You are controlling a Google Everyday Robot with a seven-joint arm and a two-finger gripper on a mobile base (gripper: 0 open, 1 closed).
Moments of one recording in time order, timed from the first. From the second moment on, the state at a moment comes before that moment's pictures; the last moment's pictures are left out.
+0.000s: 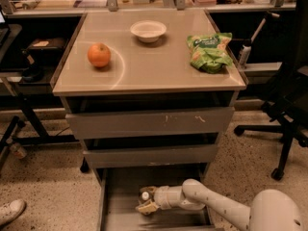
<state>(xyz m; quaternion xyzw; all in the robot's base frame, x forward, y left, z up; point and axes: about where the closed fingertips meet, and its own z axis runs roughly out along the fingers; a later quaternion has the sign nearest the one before) 0.509 0.050 0.228 -0.49 0.68 0.40 0.37</state>
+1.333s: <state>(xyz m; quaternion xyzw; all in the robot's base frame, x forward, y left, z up) 0.505 0.039 0.299 -0.45 0.71 0.36 0.39</state>
